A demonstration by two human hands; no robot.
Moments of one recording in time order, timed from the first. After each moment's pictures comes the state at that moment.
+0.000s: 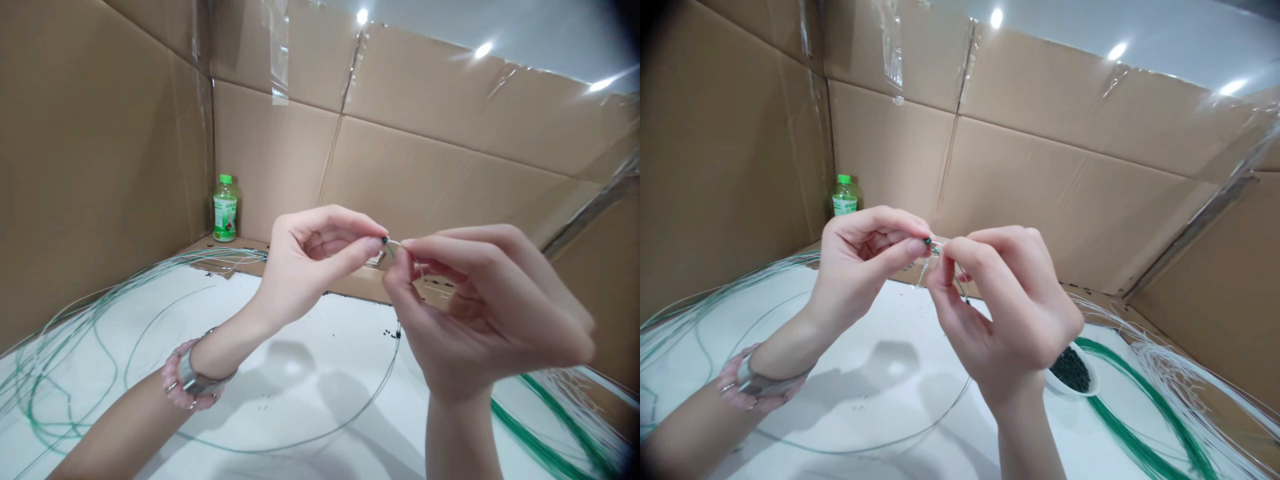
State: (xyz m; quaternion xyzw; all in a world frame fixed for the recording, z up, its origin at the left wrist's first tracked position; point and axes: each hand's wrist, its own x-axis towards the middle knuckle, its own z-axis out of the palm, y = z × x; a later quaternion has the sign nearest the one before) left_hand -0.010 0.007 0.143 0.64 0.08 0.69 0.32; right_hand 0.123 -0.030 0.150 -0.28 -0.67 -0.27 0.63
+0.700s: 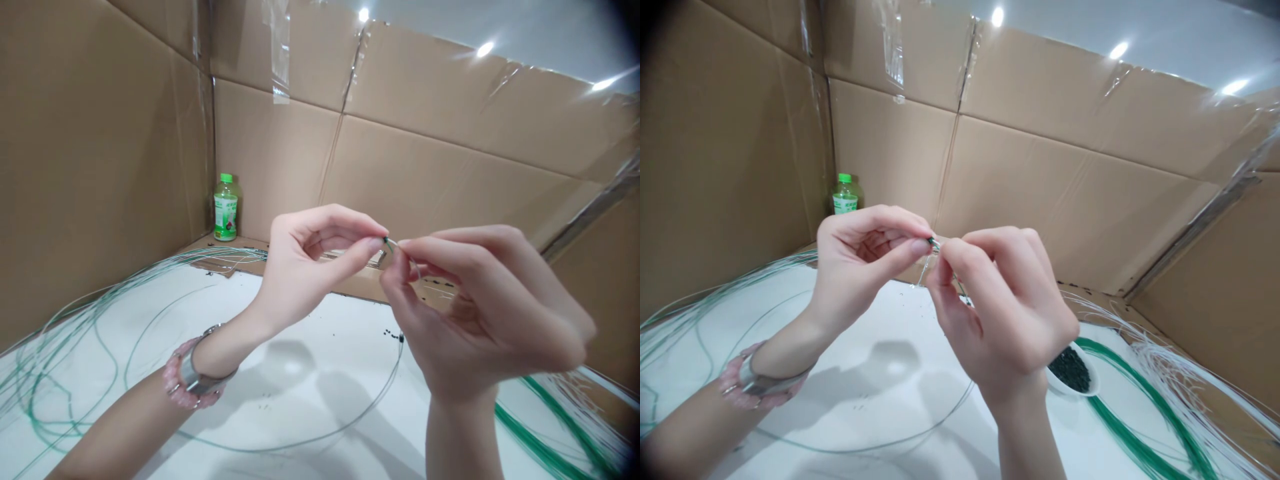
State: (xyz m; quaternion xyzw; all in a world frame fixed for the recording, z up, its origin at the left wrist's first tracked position) left_hand -0.010 0.004 0.145 0.65 0.10 0.70 0.27; right_hand 0.127 -0.031 0.152 -0.27 -0.69 -0.31 0.59
